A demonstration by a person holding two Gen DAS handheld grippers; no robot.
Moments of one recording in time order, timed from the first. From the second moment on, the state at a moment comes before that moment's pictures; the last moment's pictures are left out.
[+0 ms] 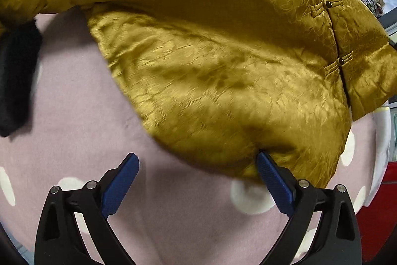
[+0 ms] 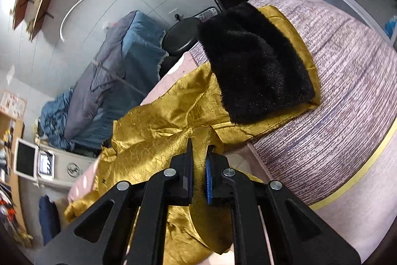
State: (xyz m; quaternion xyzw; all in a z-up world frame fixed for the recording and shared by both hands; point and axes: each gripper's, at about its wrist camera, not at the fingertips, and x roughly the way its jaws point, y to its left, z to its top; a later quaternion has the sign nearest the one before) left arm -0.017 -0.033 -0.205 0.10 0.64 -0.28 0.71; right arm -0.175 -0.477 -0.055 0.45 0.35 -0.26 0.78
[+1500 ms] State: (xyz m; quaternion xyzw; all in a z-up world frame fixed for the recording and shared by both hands) left arm -0.017 0.086 -0.209 0.09 0.70 -0.20 0.68; right arm -0.202 -0.306 -0.174 0.31 0.61 -0.16 0.71
